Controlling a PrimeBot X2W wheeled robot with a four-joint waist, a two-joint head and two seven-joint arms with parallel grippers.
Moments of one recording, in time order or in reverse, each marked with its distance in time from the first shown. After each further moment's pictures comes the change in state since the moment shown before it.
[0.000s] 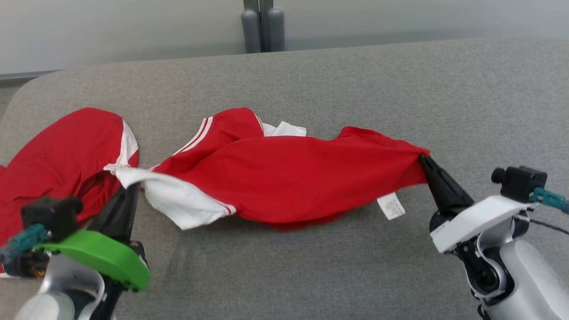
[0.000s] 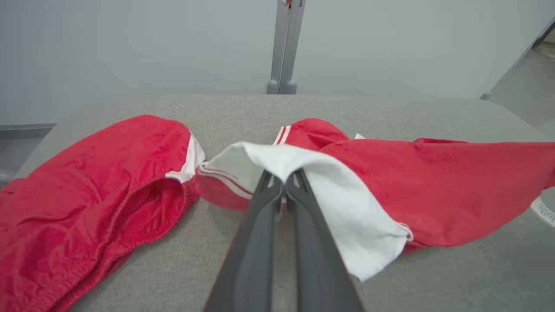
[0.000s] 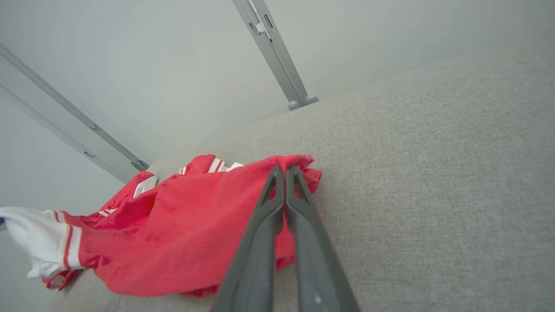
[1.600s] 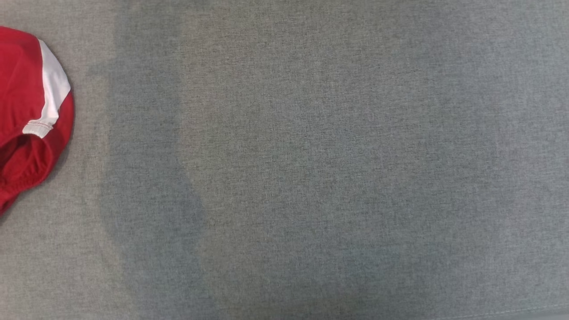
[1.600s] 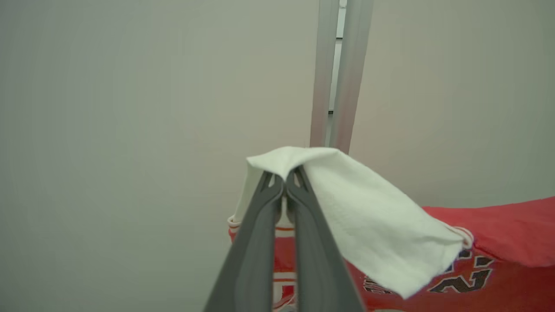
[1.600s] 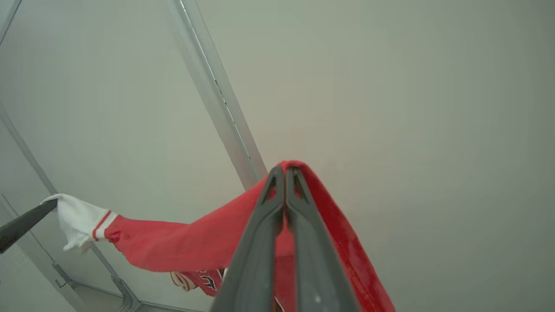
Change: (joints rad) left arm -1.768 -0.254 -0.099 1.286 0.090 -0.277 -0.128; right arm -1.467 -0.207 0.334 0.541 0.397 0.000 -0.005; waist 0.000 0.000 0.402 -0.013
